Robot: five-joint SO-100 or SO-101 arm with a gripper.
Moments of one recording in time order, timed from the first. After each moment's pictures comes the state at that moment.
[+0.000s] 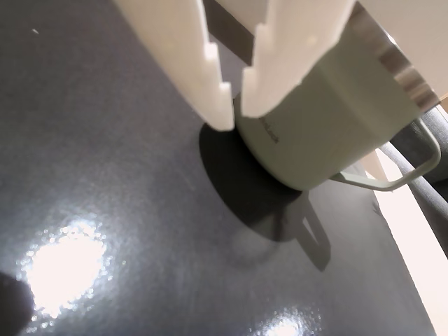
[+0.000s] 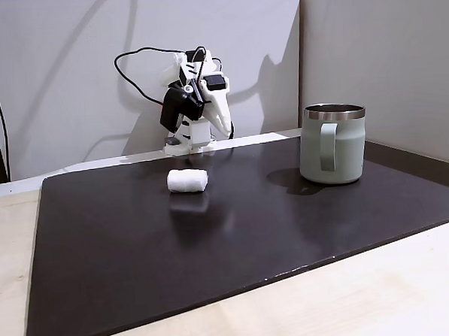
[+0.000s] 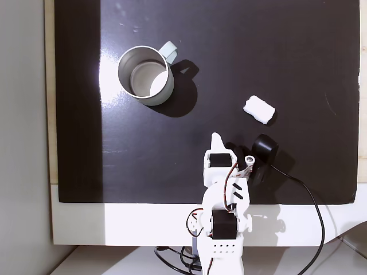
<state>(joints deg) 0.9 181.7 168.8 54.8 -0.2</state>
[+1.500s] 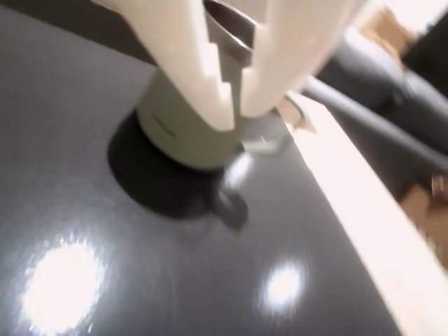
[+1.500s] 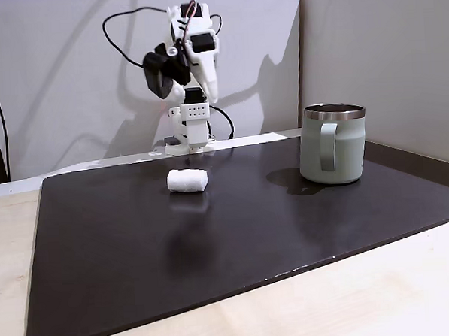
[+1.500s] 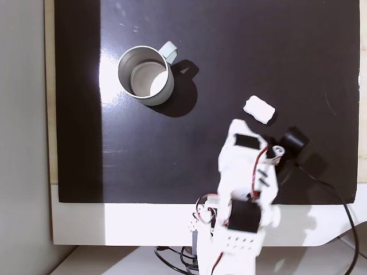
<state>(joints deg) 9.9 139.3 125.2 65.0 8.3</state>
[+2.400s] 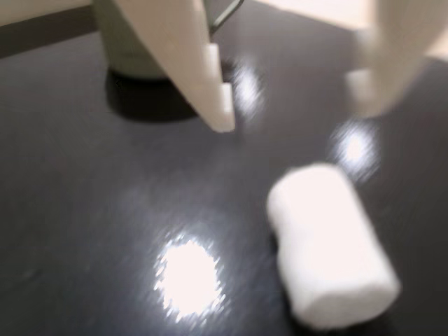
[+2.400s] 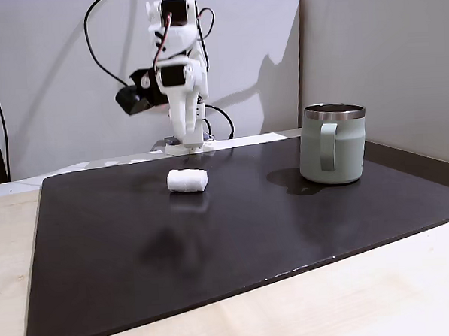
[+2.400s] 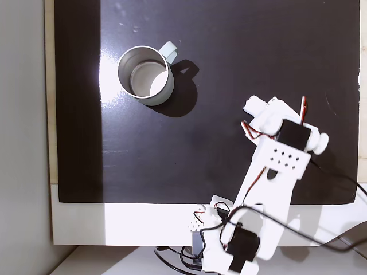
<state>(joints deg) 20.8 94.3 95.0 83.4 18.8</state>
